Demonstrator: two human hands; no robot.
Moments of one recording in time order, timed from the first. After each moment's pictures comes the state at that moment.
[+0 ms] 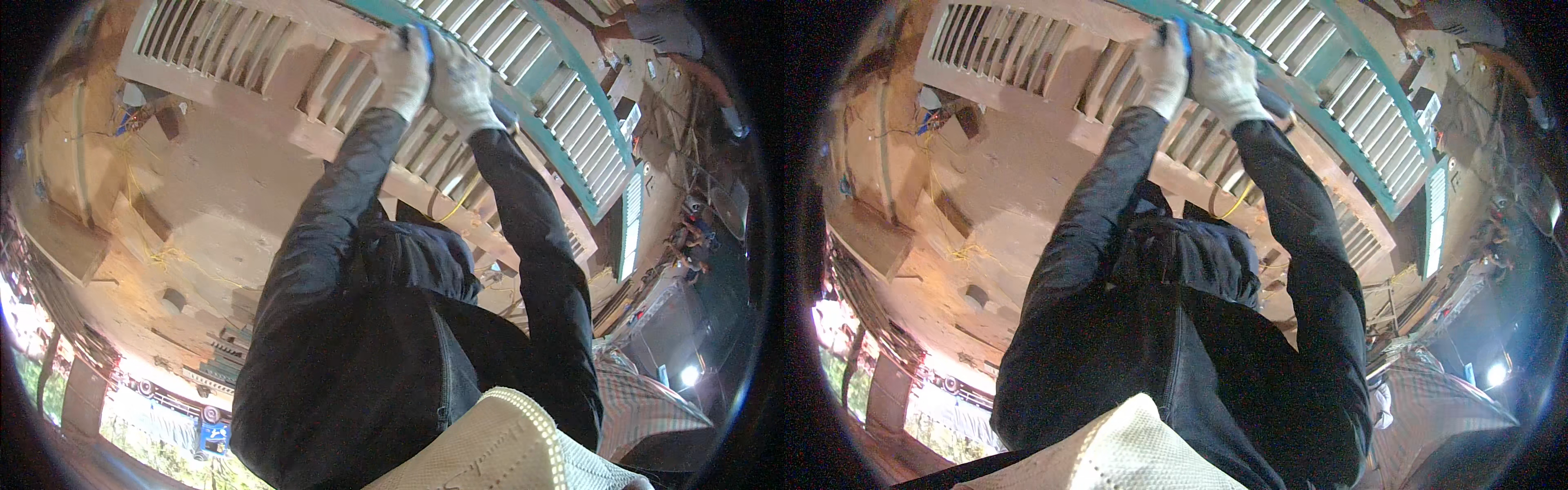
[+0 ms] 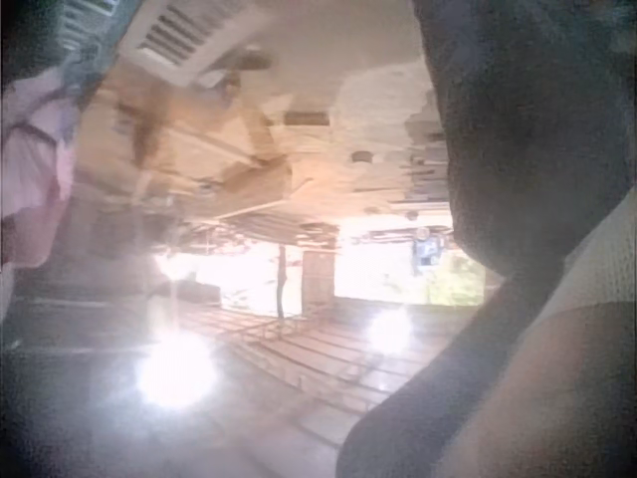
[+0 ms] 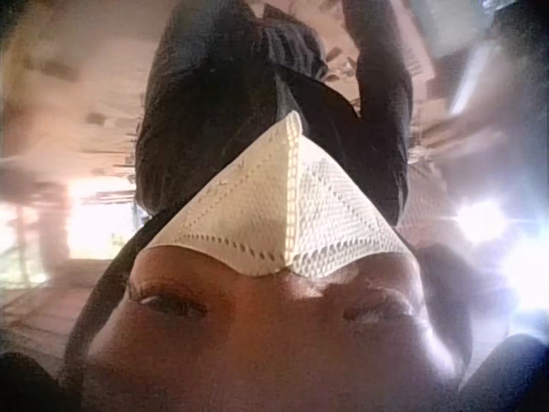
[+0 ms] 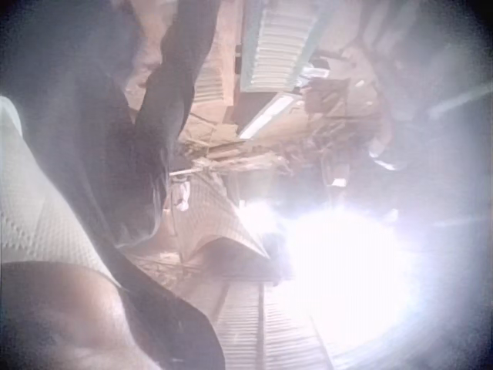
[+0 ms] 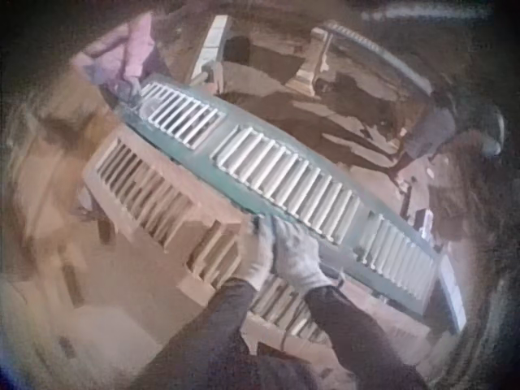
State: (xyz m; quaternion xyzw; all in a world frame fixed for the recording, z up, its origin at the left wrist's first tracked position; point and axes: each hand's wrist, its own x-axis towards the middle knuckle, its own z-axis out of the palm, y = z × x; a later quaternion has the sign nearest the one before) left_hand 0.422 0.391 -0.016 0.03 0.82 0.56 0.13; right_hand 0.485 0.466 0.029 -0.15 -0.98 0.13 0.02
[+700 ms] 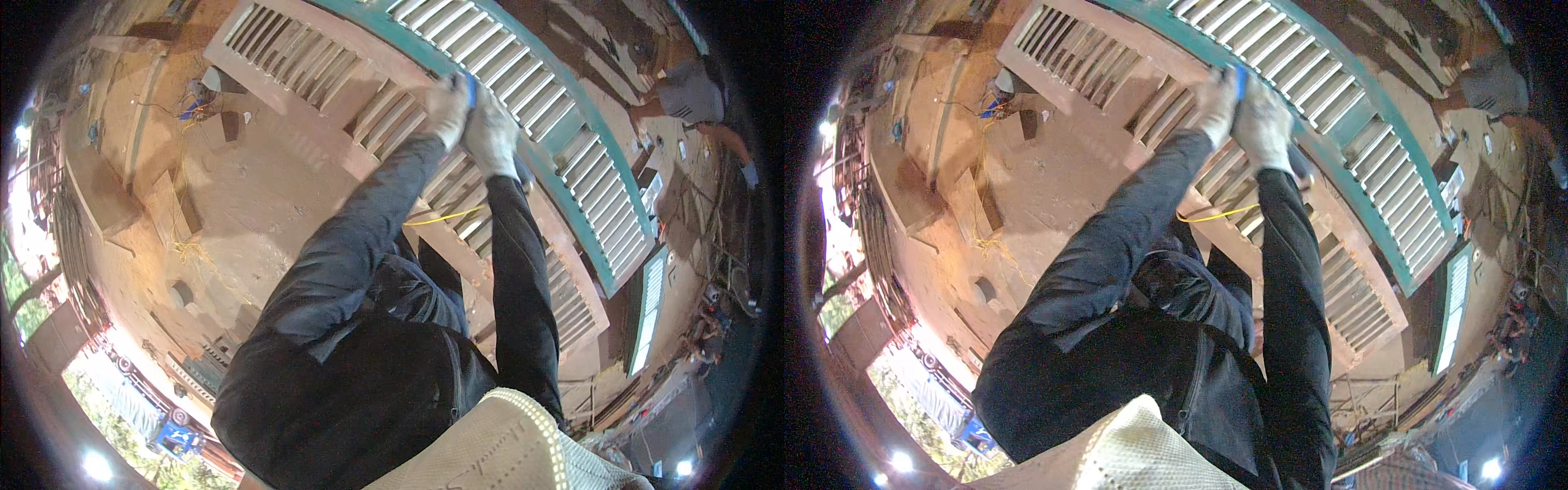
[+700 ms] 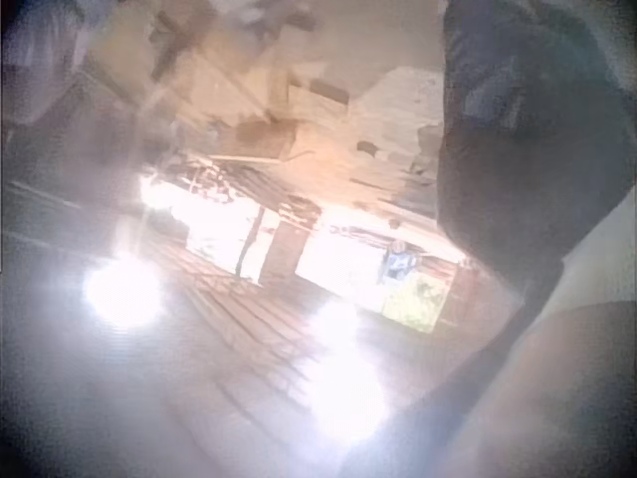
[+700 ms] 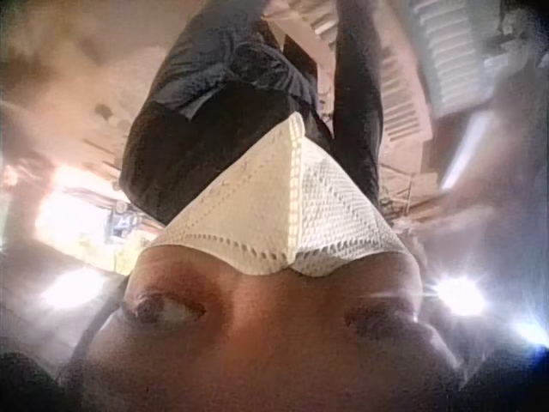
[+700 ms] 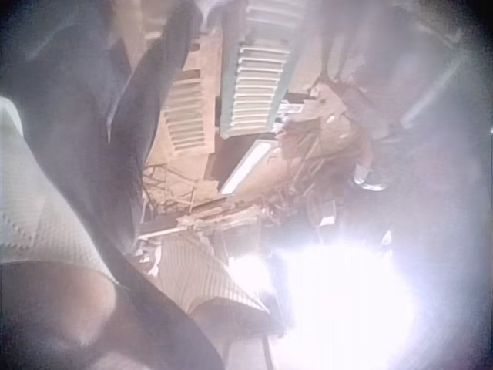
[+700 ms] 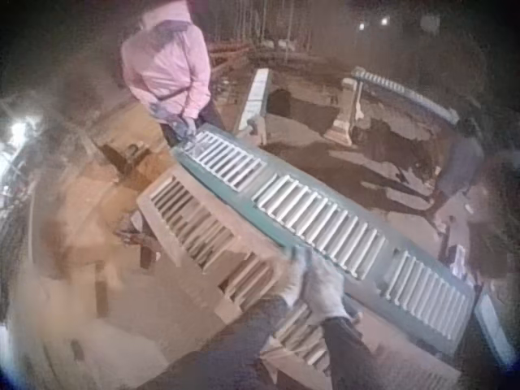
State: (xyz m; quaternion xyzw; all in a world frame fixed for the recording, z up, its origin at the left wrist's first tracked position) left_hand 0.436 0.415 -0.032 0.03 0.77 0.64 0.09; right_hand 0.508 0.468 0.037 -0.20 -0.95 0.21 0.10
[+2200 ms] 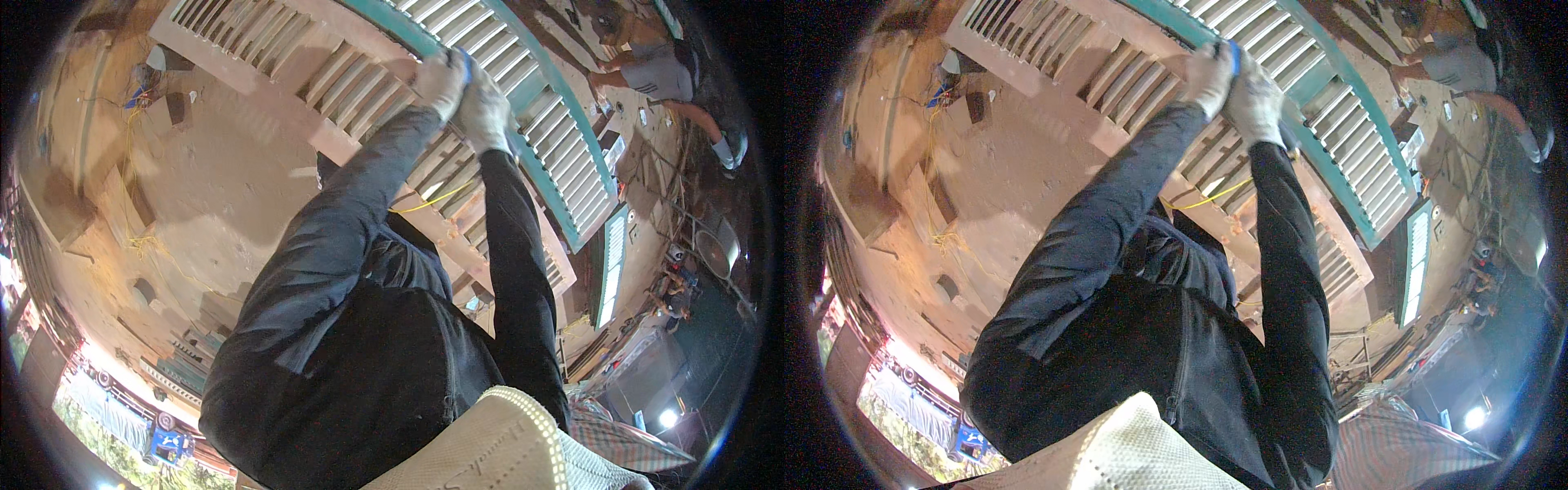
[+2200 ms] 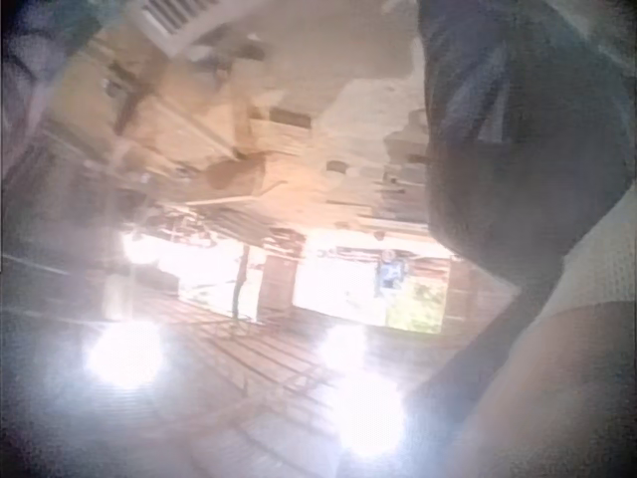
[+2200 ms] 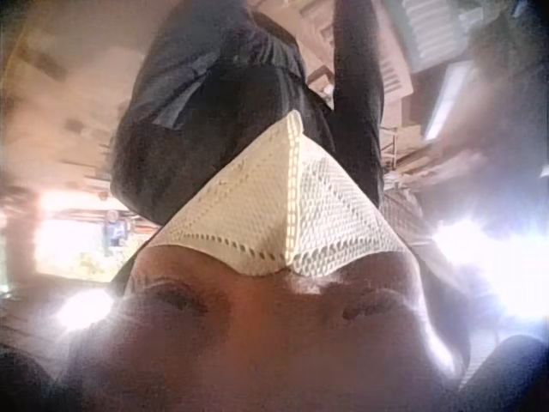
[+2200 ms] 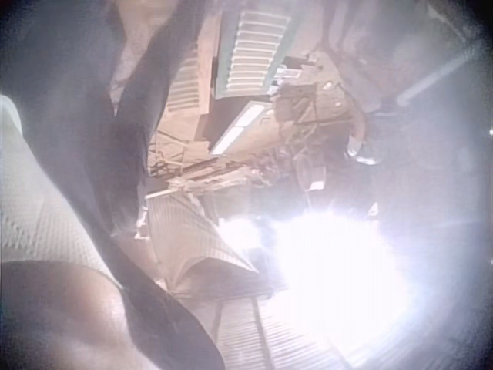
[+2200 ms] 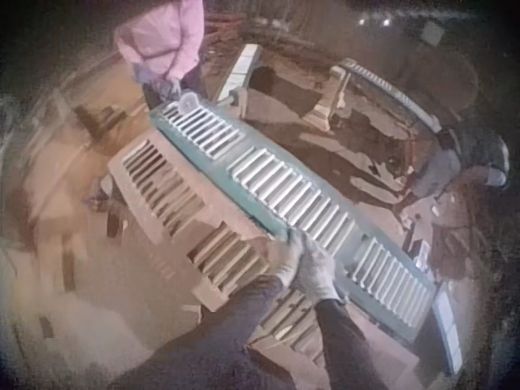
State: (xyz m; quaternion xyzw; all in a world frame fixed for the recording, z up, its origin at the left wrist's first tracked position) left_hand 0.480 0.438 -0.014 0.03 0.82 0.57 0.11; right_hand 0.547 0.492 0.046 -0.24 -0.95 0.20 0.01
